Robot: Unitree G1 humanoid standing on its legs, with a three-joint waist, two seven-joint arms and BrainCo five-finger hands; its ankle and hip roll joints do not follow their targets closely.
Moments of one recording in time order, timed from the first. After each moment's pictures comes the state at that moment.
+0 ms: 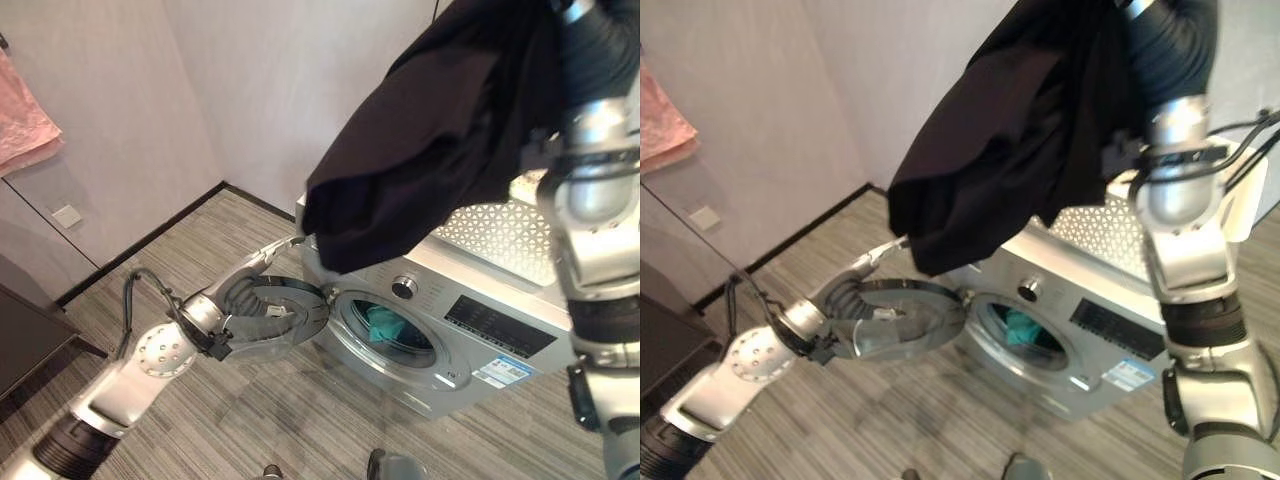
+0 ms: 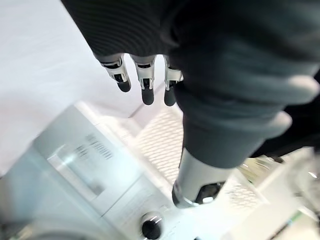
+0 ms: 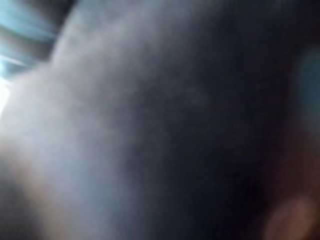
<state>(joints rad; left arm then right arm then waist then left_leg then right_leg) -0.16 0.87 -0.28 -0.34 -0.08 -0.18 -0.08 -0.78 -0.70 0.10 -0.15 0.22 -0.18 -0.21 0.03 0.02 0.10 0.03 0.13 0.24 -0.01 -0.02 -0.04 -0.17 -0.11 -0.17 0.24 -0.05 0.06</state>
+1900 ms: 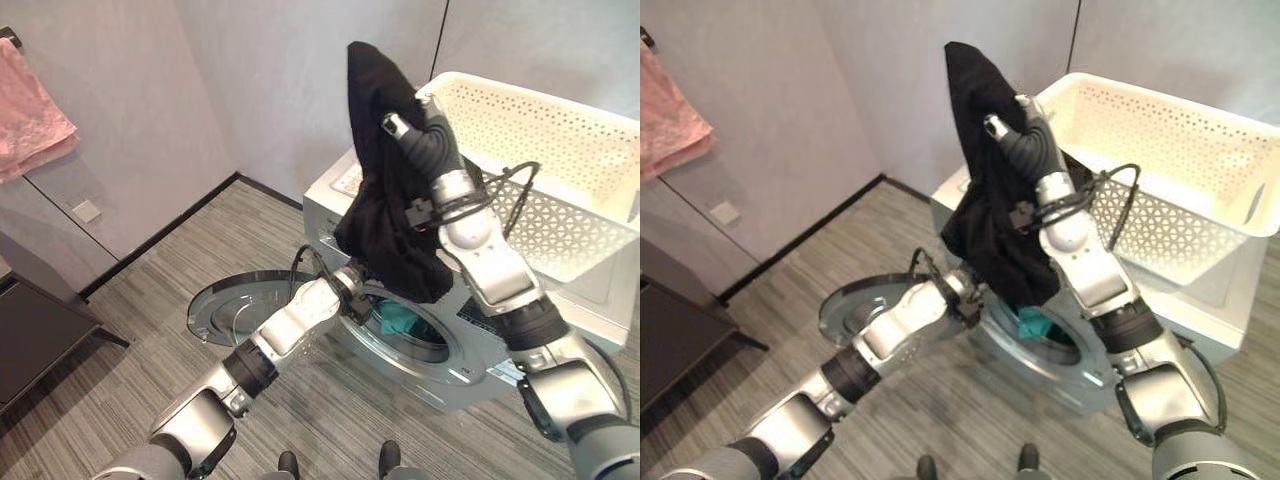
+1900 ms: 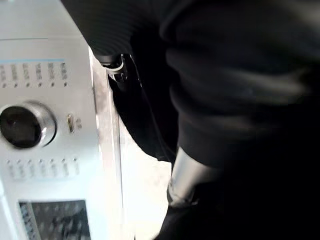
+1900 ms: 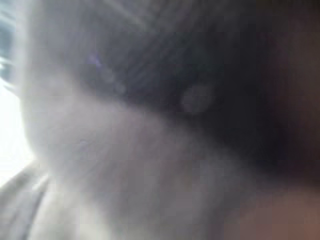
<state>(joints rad) -0.69 0.16 -0.68 0.22 -0.50 0.01 0.03 -0.80 -0.49 0.38 0.05 0.14 0.03 -0.24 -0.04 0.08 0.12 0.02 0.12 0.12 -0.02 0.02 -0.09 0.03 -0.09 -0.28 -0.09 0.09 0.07</state>
